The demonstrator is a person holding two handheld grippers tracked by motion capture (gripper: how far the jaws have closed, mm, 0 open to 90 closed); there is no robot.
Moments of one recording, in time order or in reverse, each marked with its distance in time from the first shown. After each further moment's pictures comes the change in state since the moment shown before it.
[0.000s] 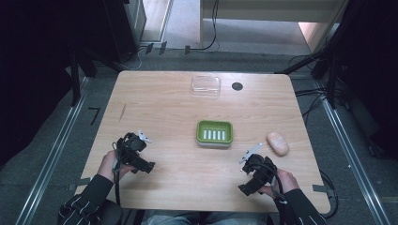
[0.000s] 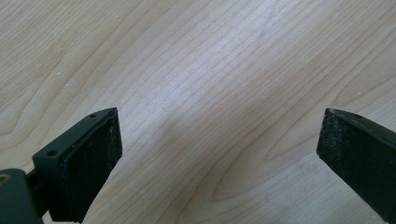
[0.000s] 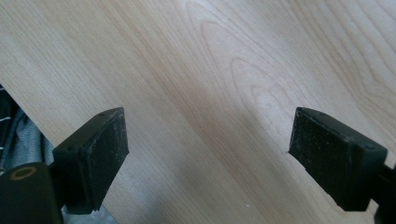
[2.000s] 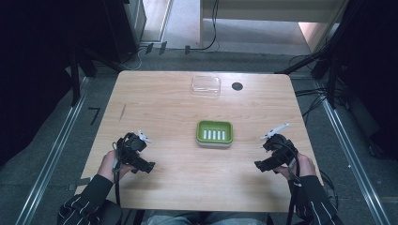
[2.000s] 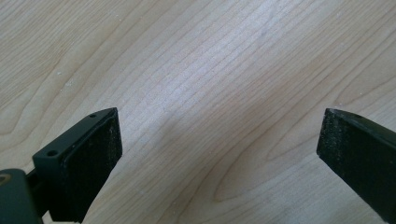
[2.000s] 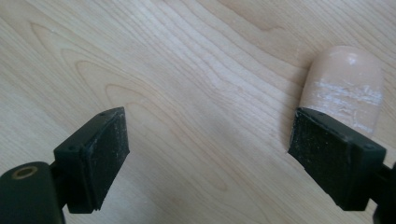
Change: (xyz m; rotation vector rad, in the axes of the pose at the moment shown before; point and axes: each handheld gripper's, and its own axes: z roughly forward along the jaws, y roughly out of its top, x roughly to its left) left arm 0.001 0.000 0.001 -0.001 0.004 -0.002; right arm -0.063 -0.006 -0.032 -0.095 -0.130 0.183
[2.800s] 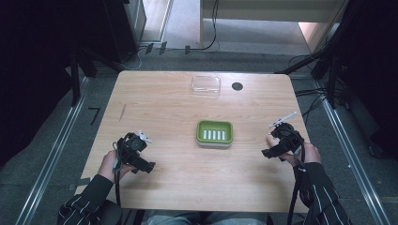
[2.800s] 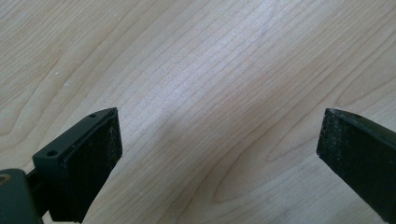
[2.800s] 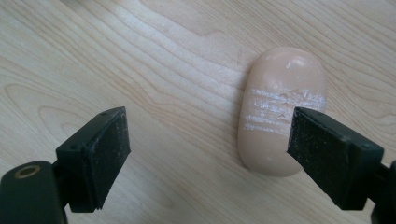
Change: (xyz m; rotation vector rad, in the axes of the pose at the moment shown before) left arm 0.000 0.001 0.001 0.001 0.000 0.003; right arm -0.046 0.011 0.011 0.021 -0.010 0.076
